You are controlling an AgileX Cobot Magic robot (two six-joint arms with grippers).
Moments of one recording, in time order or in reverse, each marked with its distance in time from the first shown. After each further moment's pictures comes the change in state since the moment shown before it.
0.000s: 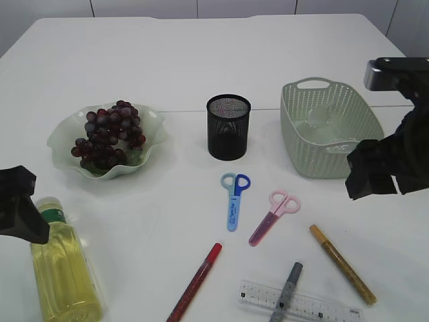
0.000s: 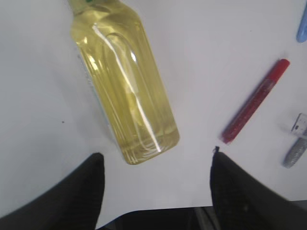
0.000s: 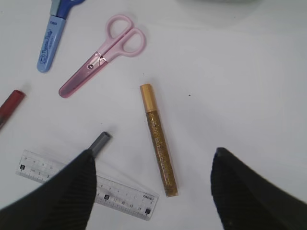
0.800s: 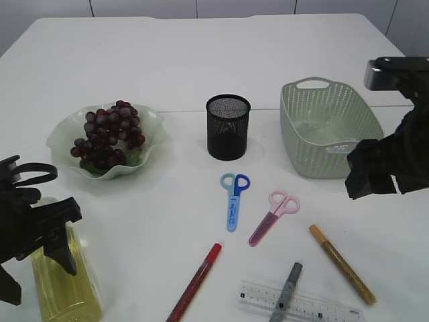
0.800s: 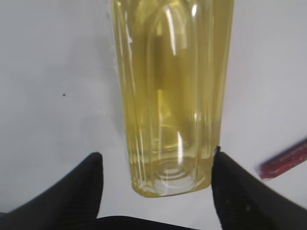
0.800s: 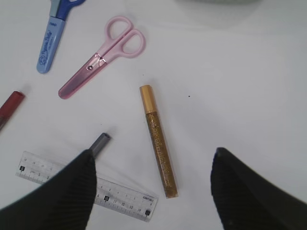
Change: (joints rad) left arm 0.001 0.321 0.002 -0.040 -0.054 -0.228; right arm 0.000 0.000 0.000 0.000 -0.004 0.000
